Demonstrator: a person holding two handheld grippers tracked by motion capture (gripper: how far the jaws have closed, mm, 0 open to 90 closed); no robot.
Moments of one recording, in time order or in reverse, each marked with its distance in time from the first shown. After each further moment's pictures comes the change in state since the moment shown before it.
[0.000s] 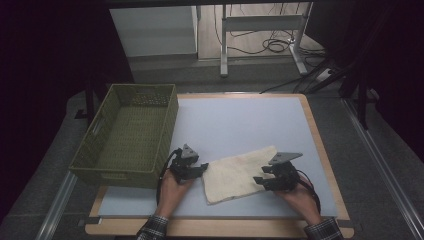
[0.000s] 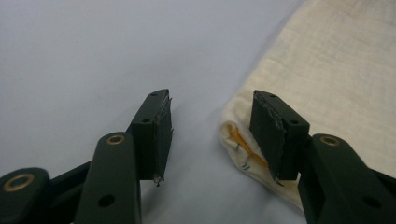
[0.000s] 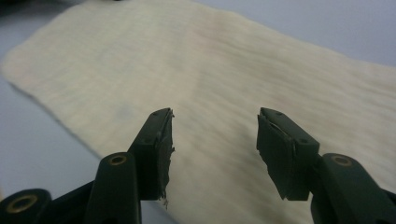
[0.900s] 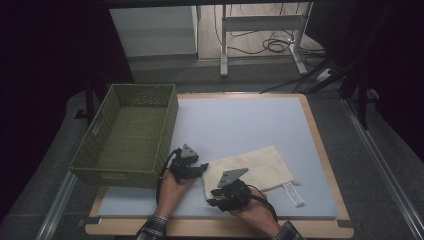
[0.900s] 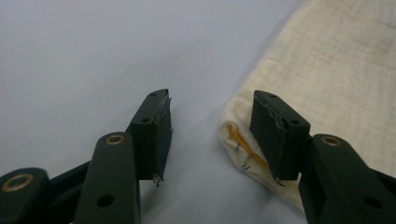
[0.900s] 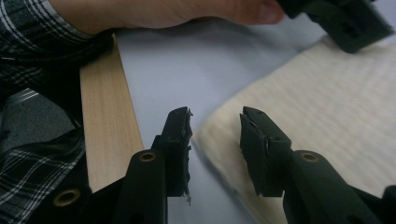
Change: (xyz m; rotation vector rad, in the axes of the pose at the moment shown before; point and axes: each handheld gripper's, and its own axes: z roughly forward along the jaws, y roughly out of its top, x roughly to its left) left arm 0.001 0.000 0.000 0.001 -0.010 -0.005; right arm 0.116 0.038 0.064 0.015 0.292 -0.177
